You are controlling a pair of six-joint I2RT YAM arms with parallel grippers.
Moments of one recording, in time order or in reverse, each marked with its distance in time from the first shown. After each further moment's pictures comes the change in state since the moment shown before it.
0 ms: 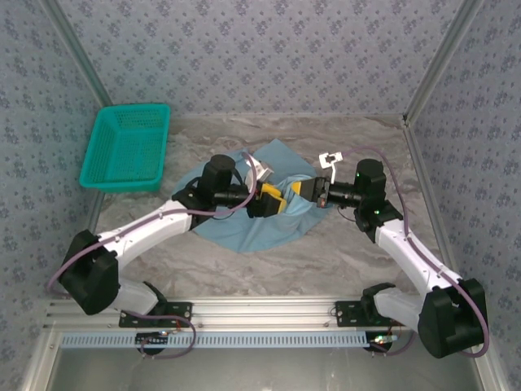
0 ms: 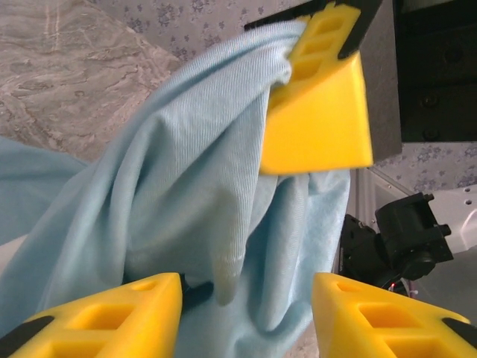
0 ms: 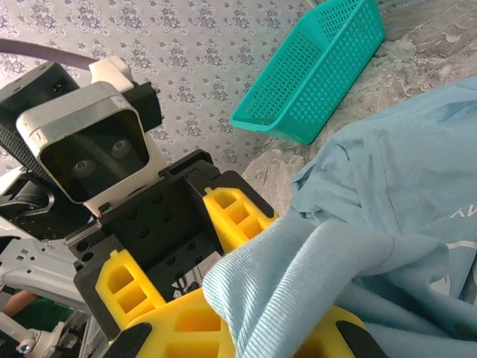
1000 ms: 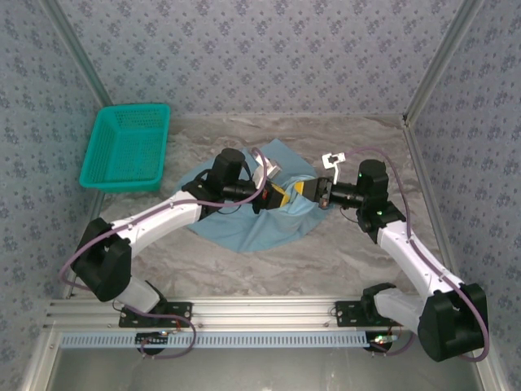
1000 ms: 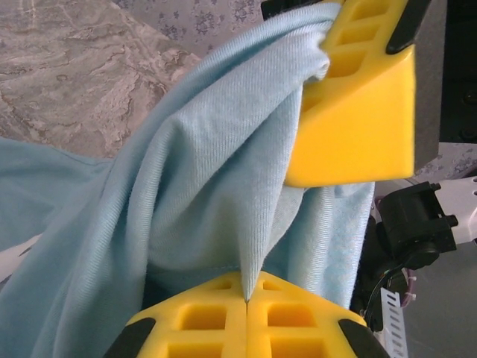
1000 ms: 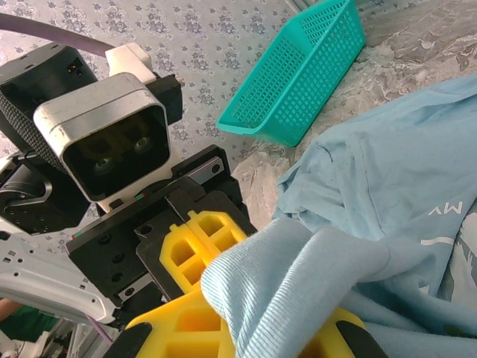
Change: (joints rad) left arm 0.000 0.097 0.095 -0.076 0.044 0.046; right arm -0.019 -0.023 0.000 -0.053 0.025 -0.032
